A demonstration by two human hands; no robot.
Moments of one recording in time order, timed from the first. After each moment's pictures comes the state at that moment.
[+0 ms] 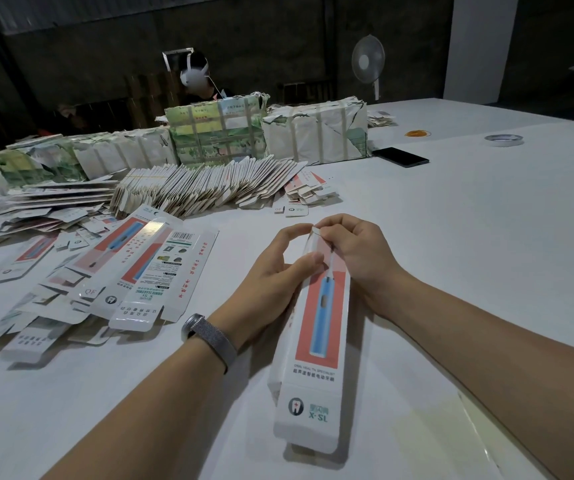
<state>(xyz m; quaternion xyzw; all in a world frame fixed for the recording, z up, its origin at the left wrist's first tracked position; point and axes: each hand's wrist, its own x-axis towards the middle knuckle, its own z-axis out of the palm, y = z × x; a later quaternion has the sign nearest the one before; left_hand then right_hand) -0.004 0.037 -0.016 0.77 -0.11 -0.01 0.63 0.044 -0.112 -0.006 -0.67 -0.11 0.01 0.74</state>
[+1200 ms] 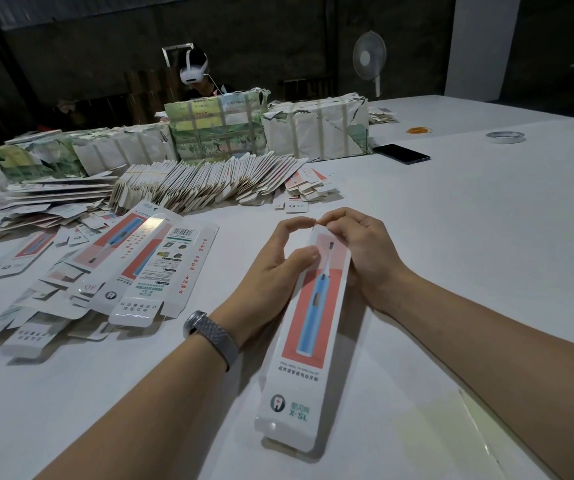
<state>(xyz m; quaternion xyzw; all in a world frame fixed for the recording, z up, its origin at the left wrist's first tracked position) -0.010 0.033 -0.010 0.79 -0.10 0.02 0.60 0.043 -0.113 -0.005 -0.62 -0.13 0.01 0.77</state>
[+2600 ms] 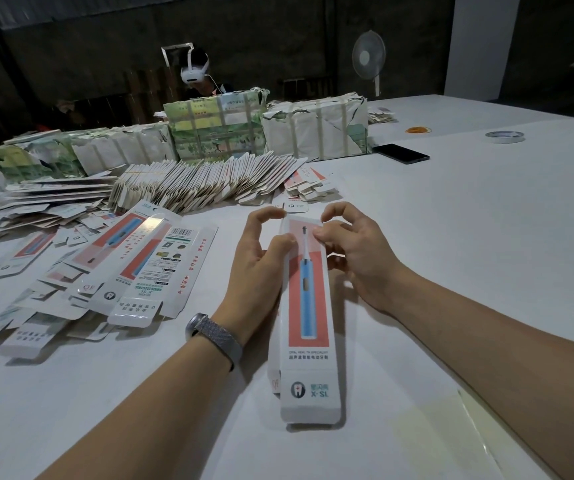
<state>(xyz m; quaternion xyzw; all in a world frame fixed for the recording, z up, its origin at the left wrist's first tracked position) -0.006 0.030 -0.012 0.73 -0.06 0.19 0.66 0.046 -0.117 -0.011 -0.63 -0.17 0.07 0.76</state>
